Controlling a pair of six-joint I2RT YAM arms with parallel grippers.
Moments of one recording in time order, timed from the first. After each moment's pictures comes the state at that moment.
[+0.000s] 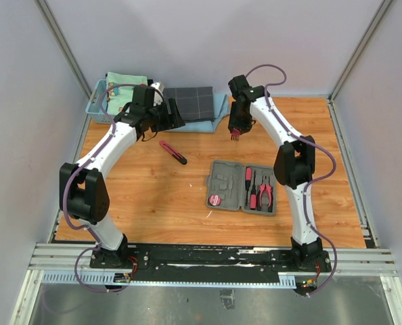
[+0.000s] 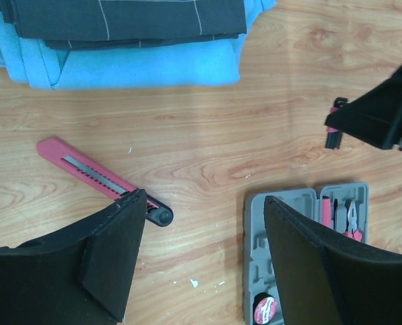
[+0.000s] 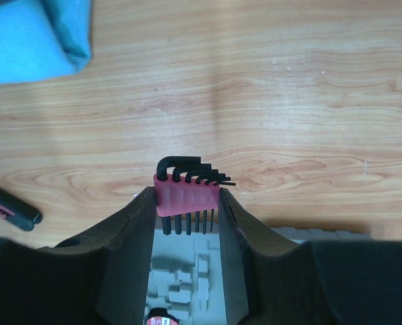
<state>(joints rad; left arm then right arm) -0.27 1.67 1.42 -0.39 0.20 -0.43 0.40 2.31 2.24 -1.10 0.11 0.54</state>
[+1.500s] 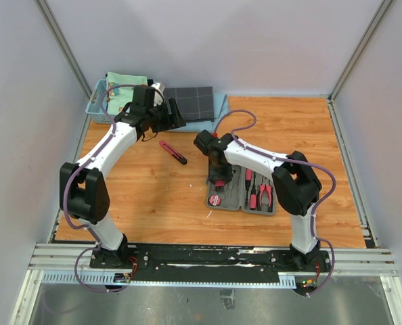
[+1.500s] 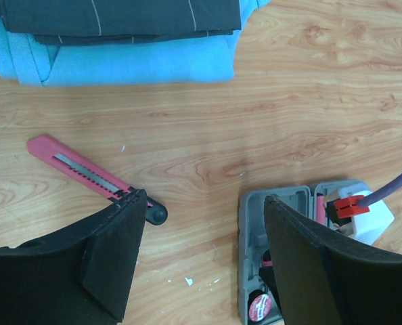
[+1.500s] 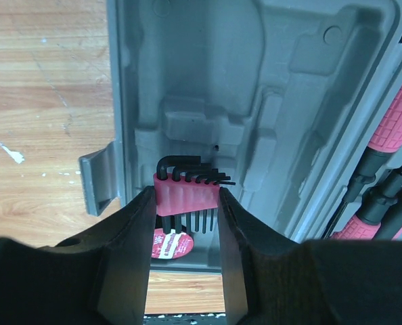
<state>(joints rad) -0.27 1.67 1.42 -0.39 0.22 -0.44 0.79 1.97 1.53 -0.94 0.21 0.78</state>
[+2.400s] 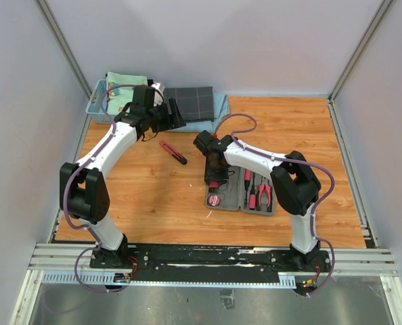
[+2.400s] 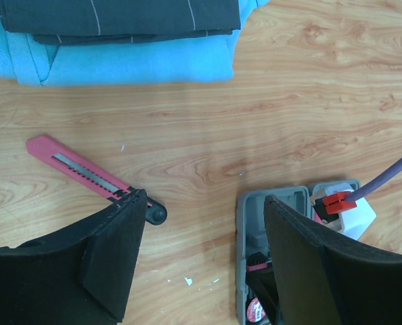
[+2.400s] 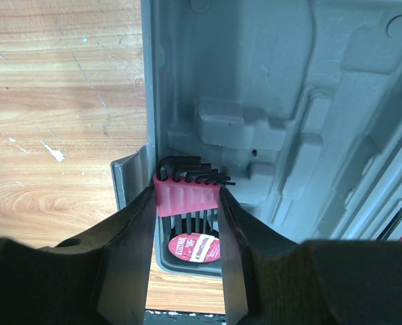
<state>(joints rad) -0.27 1.67 1.42 -0.39 0.22 -0.44 0.79 1.98 1.50 -0.86 0.13 0.84</state>
